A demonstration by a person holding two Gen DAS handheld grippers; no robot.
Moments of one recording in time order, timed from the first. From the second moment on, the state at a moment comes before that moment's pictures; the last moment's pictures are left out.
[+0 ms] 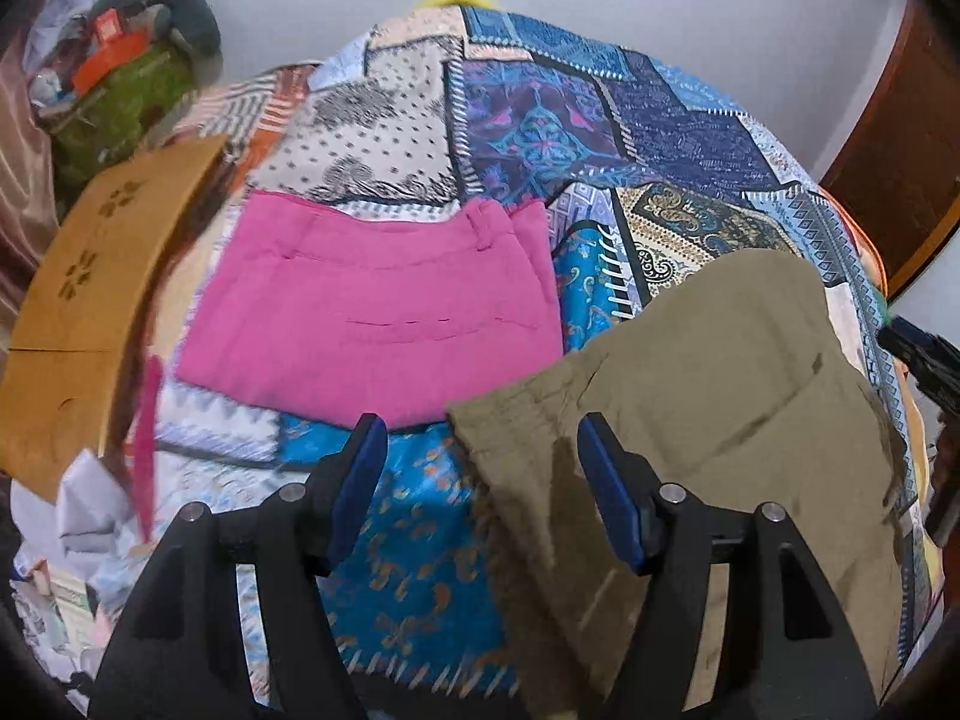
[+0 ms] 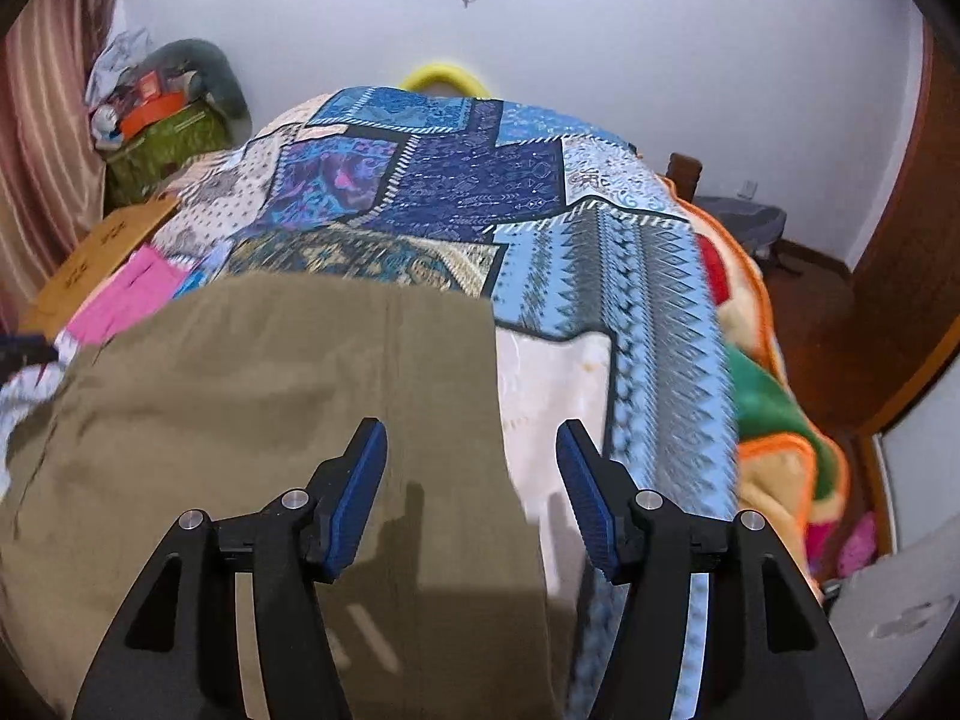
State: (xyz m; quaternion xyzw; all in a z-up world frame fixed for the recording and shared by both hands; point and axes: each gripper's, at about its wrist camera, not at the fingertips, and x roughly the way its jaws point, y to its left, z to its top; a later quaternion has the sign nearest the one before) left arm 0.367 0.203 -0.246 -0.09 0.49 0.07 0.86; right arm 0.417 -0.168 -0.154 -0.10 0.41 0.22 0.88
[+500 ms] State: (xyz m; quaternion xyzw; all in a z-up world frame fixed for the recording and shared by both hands) left arm 0.401 0.207 -0.290 -0.15 0.52 0.03 0.84; right arm 0.504 -0.135 -0.204 -0.06 0.45 0.24 0.86
